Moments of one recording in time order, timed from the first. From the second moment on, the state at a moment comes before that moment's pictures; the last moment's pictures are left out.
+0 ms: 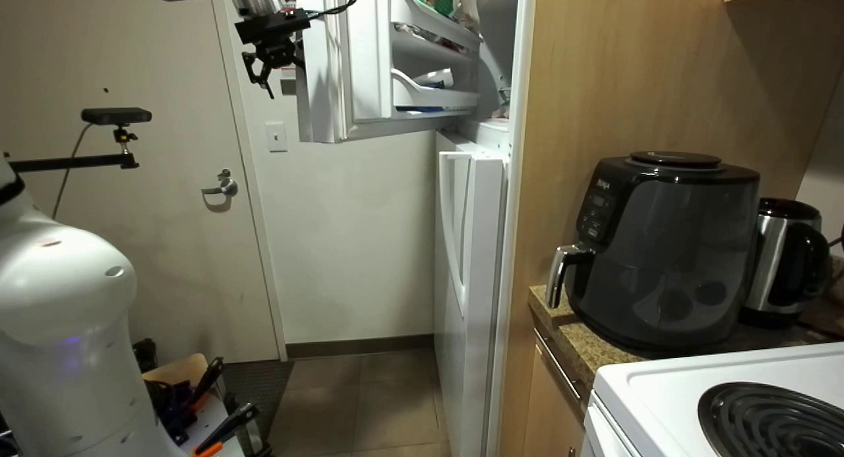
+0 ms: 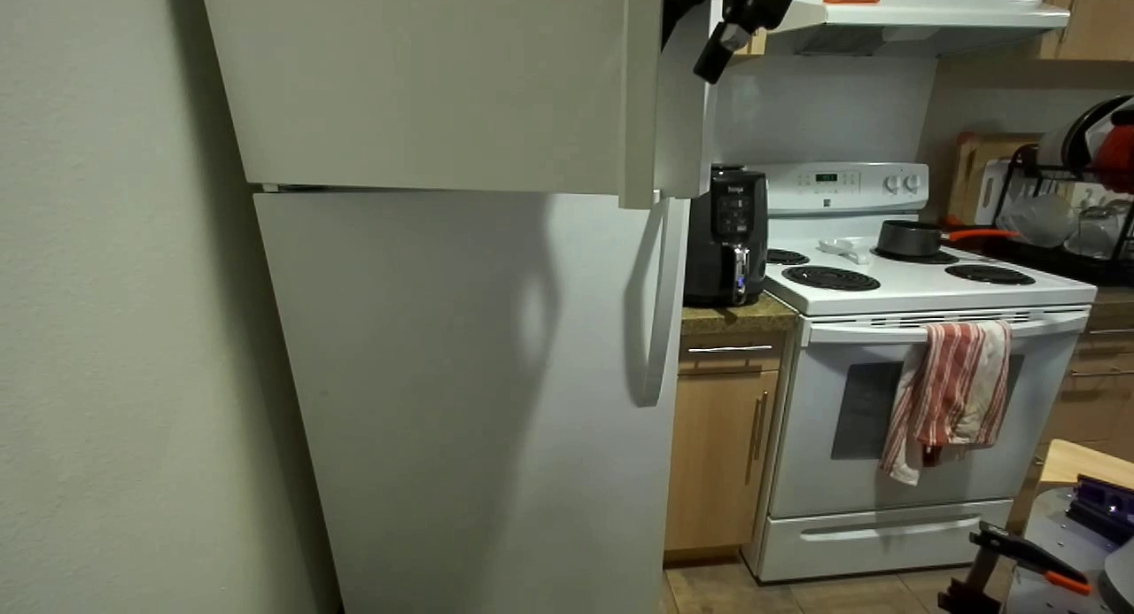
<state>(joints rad) 0.38 -0.32 0.24 -1.93 0.10 2.10 -0.67</state>
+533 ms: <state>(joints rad) 0.50 -0.48 0.28 -1.90 0.26 1.64 -0.67</state>
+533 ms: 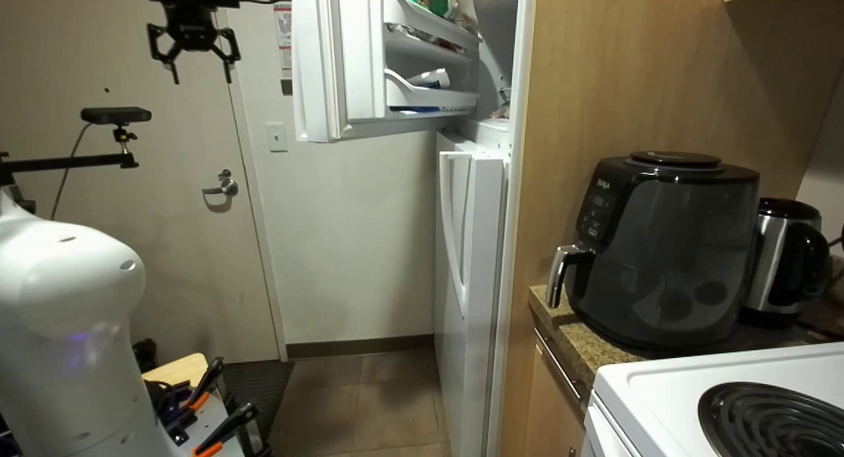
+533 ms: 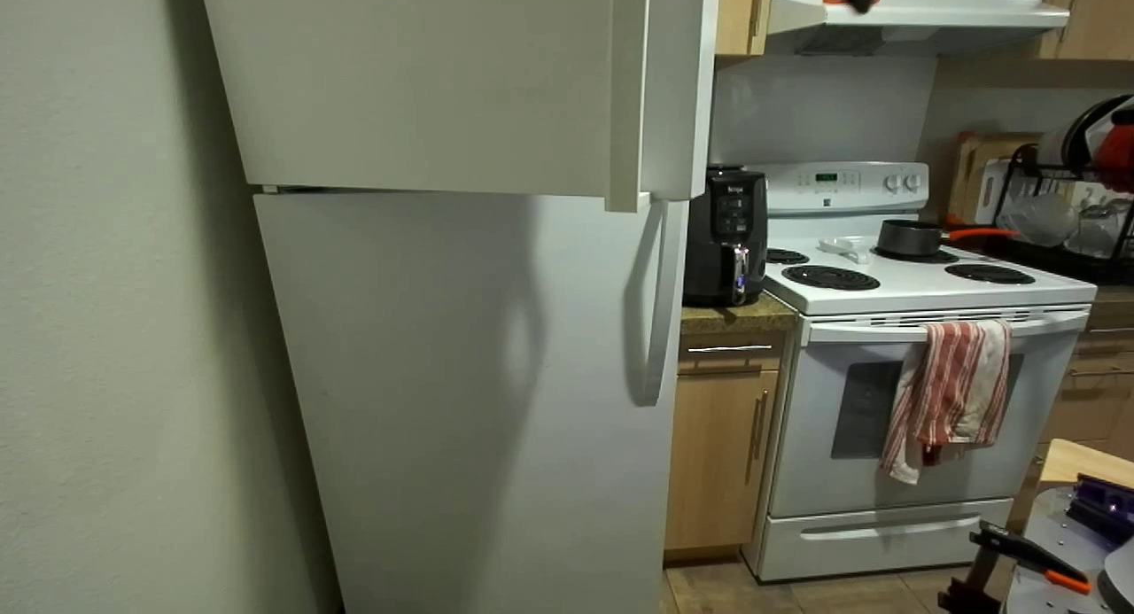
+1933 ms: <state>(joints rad) 0.20 -1.00 0.32 -2.22 0.17 1.76 -0.12</state>
